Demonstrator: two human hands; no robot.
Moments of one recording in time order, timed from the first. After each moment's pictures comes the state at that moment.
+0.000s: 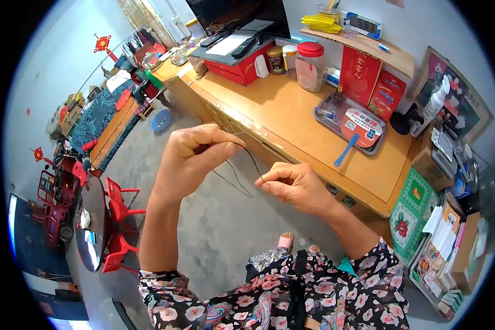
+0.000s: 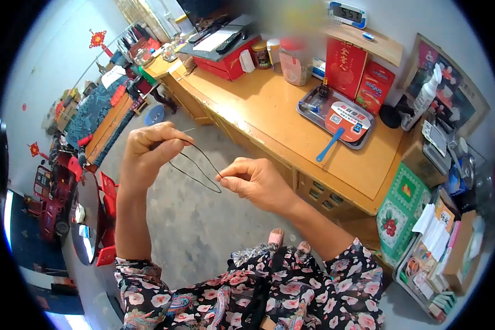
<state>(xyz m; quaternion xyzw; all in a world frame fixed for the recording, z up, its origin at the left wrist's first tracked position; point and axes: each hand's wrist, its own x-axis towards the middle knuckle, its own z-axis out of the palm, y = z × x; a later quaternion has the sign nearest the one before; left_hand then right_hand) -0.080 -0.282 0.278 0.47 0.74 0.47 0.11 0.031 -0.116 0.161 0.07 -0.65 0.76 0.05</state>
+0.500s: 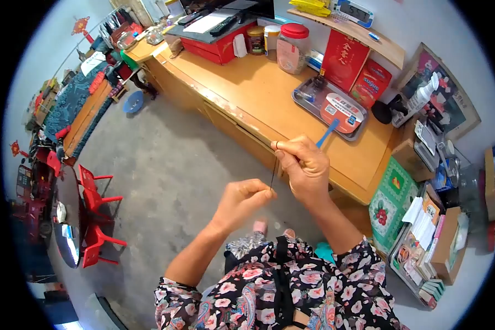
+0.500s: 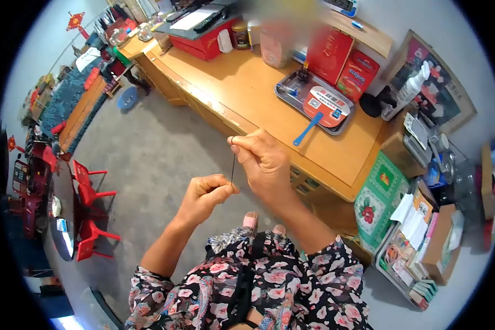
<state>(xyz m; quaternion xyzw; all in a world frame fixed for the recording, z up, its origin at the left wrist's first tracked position) -0.015 -0.262 0.124 0.30 0.70 0.55 0.35 0.047 -0.105 0.141 -0.04 -0.69 0.63 0.35</state>
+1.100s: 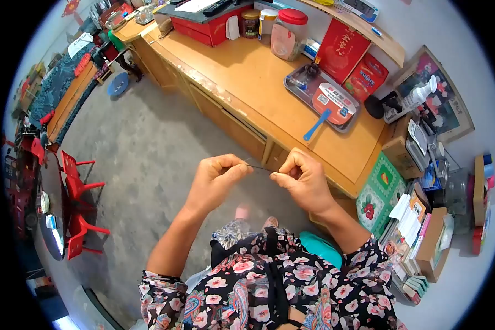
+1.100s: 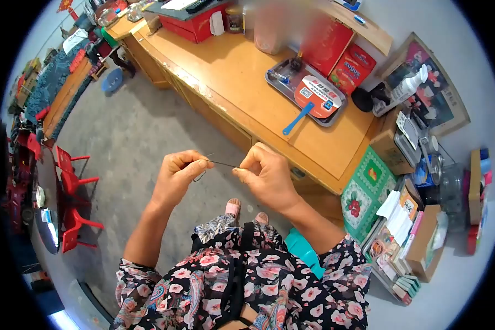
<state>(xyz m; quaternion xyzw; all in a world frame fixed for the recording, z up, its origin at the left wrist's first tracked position) -0.035 -0.261 0.127 0.24 0.67 0.64 0.30 0.078 -0.091 0.116 -0.11 -0.81 0.55 0.16</state>
